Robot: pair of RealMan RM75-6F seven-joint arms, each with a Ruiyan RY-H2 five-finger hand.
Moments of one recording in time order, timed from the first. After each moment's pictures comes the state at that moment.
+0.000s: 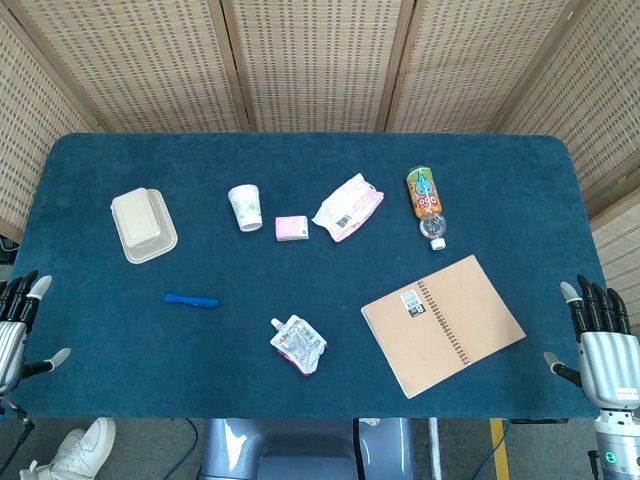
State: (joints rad) left arm -0.08 -1.12 -0.03 -1.61 1.50 1.50 0.08; right arm 0.04 -1.17 0.10 -1.62 -1.52 1.59 -0.14
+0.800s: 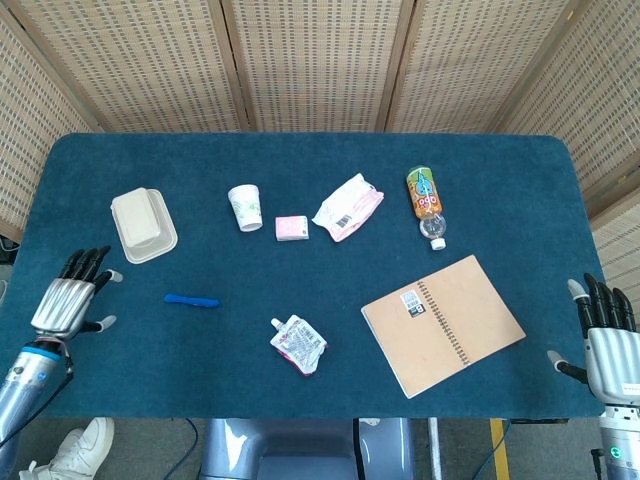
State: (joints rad) left arm -0.34 -1.37 -0.07 -1.13 1.54 1.17 -0.11; right arm 0.05 -1.15 0.11 -1.64 -1.45 1.54 -0.11
